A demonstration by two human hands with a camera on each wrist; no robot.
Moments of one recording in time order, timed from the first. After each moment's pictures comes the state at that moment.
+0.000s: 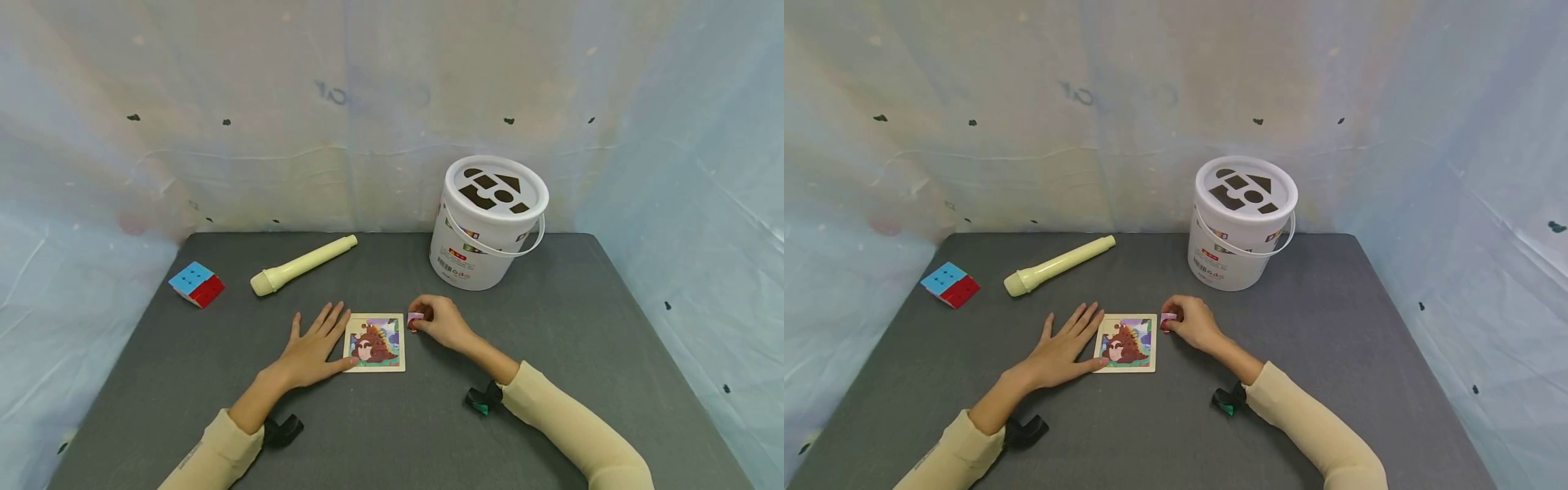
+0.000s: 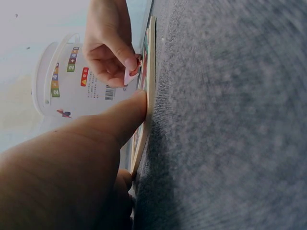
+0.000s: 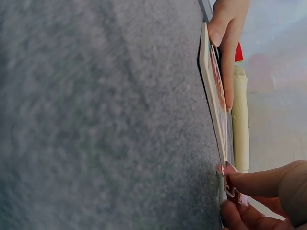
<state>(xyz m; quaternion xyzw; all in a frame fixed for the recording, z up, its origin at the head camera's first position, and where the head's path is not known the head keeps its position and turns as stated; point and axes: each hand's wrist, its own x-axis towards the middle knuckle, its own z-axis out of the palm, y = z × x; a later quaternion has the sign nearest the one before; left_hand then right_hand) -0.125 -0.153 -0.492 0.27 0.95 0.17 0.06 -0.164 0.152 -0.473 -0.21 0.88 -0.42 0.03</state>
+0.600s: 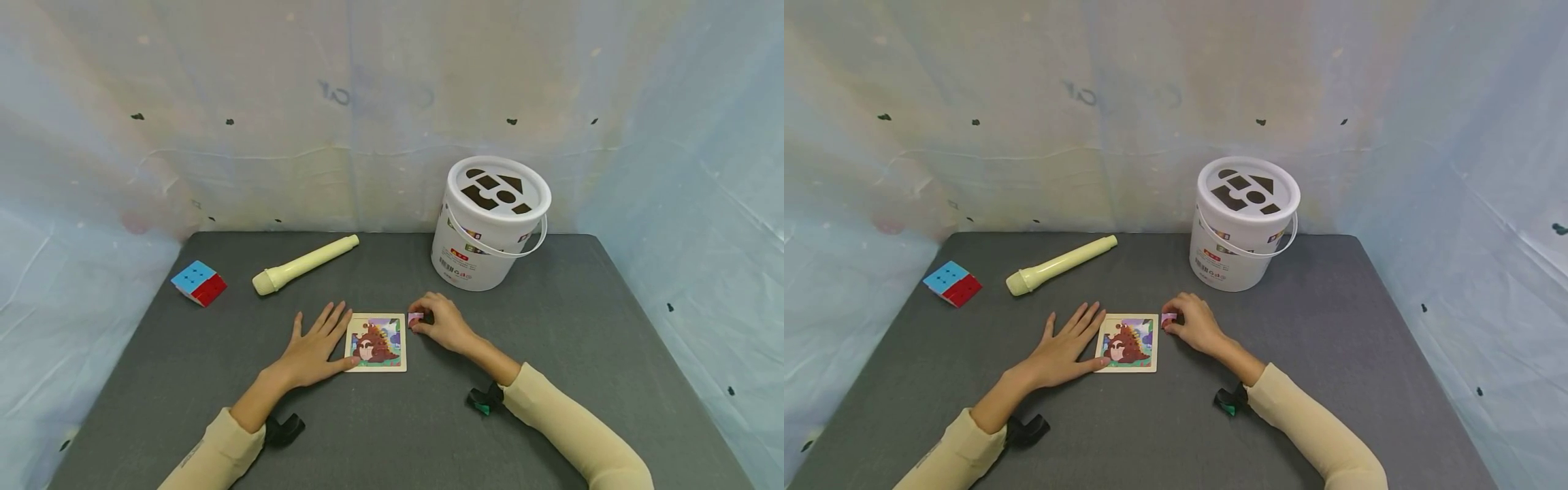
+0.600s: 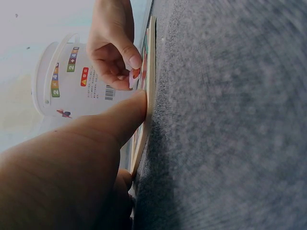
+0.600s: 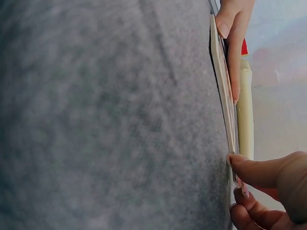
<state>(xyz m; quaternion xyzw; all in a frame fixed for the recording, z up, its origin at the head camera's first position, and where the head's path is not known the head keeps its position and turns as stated) -0.125 -0.153 -0.492 0.27 0.95 0.17 0.06 -0.166 0.155 -0.479 -0.26 0.90 -0.36 0.01</state>
